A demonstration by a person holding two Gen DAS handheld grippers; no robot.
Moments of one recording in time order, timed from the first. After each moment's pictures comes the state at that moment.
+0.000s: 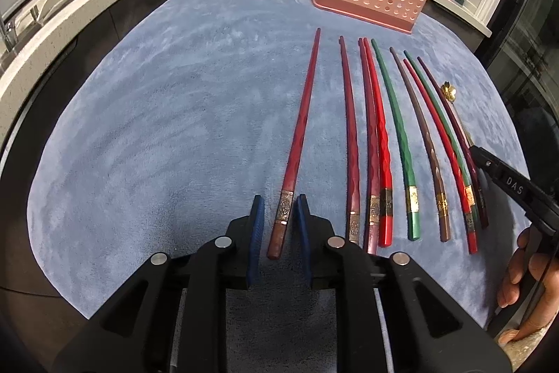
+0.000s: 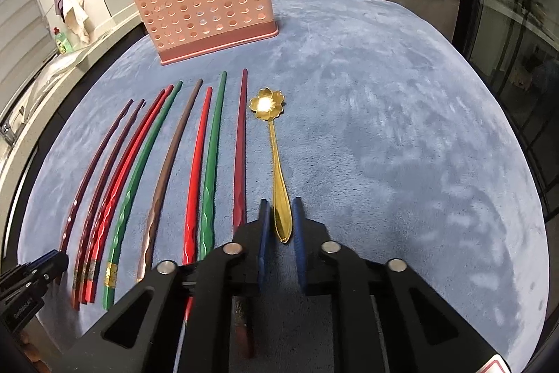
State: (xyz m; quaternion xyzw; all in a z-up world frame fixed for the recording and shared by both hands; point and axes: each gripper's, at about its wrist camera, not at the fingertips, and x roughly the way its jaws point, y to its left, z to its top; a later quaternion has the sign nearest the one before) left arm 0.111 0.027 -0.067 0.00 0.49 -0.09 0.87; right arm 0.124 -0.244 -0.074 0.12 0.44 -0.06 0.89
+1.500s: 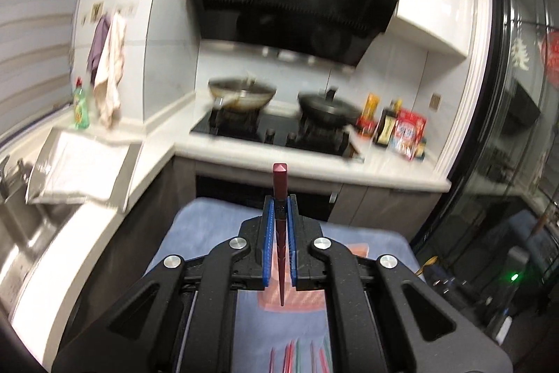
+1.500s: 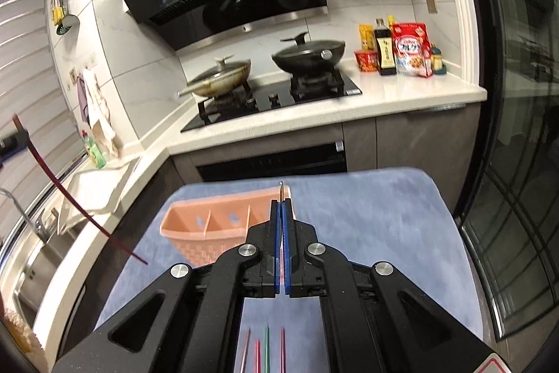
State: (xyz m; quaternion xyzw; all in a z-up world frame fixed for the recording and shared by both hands) left arm 0.276 -0.012 0.246 -0.06 0.21 -0.14 0.97; right arm 0.263 -0.299 0.134 0.14 0.26 -0.03 0.96
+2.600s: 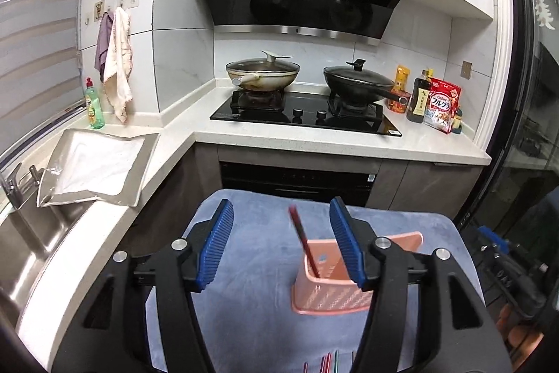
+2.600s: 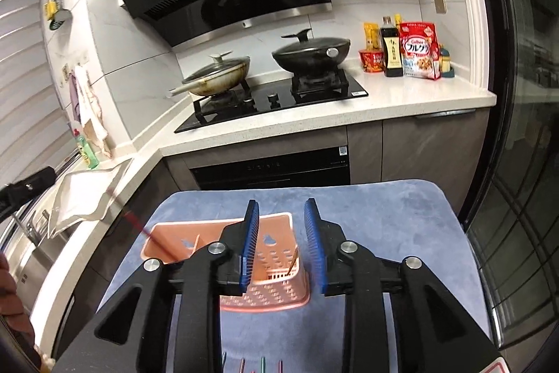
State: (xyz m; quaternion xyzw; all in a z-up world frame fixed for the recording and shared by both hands) left arm 0.314 -0.028 0.178 0.00 0.25 -0.08 0.96; right arm 0.299 -0.297 0.127 0.13 0.27 -0.03 0.95
